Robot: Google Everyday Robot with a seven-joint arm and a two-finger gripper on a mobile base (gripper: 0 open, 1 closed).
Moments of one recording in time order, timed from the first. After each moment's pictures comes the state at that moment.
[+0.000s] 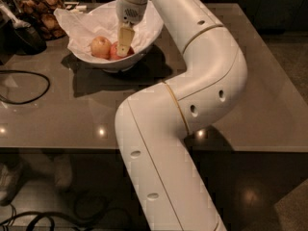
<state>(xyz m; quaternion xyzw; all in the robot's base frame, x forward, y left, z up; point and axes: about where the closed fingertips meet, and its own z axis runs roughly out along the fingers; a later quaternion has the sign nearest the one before) 0.752 0.086 0.894 -0.72 0.67 0.06 0.17</state>
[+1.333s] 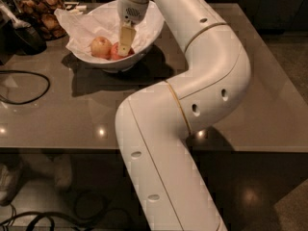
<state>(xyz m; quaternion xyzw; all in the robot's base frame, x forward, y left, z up) 0.751 0.082 0.896 -0.71 0.68 0.06 0.17</state>
